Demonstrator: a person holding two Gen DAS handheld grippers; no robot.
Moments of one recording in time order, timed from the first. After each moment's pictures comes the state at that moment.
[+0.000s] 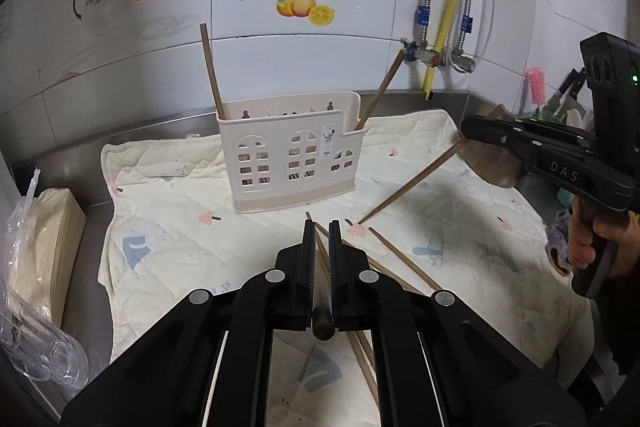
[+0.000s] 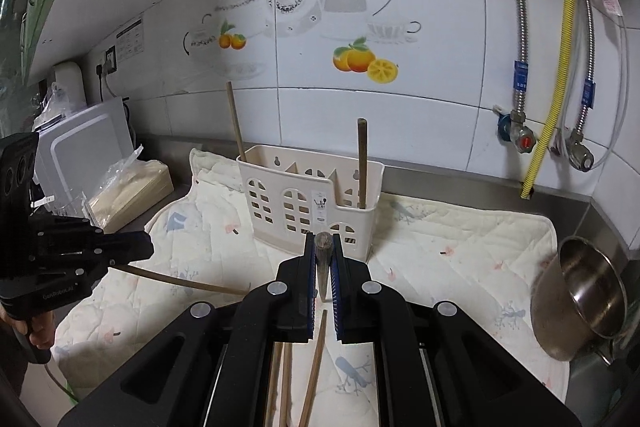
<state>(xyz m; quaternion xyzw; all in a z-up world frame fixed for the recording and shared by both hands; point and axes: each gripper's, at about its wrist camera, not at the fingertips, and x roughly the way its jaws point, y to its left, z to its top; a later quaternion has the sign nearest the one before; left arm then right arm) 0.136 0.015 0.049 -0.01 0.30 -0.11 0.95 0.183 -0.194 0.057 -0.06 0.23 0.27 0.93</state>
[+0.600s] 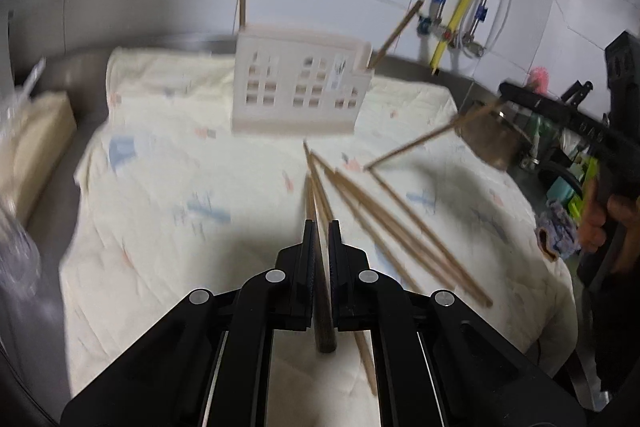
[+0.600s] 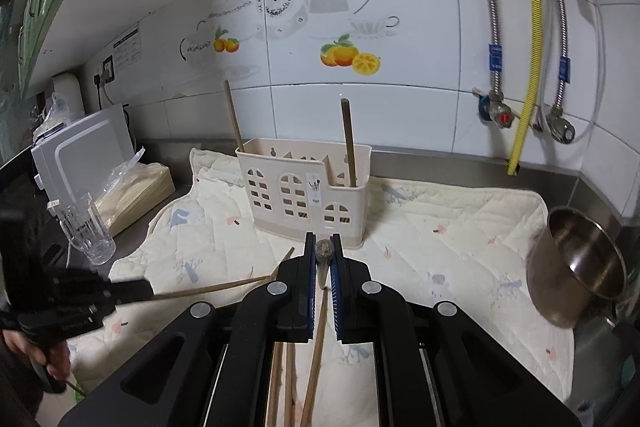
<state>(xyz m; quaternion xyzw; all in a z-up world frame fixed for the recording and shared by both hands) 0.096 0.028 -0.020 -0.09 0.35 -0.10 0.93 0.152 -0.217 0.045 -0.03 0.23 0.26 0.94</state>
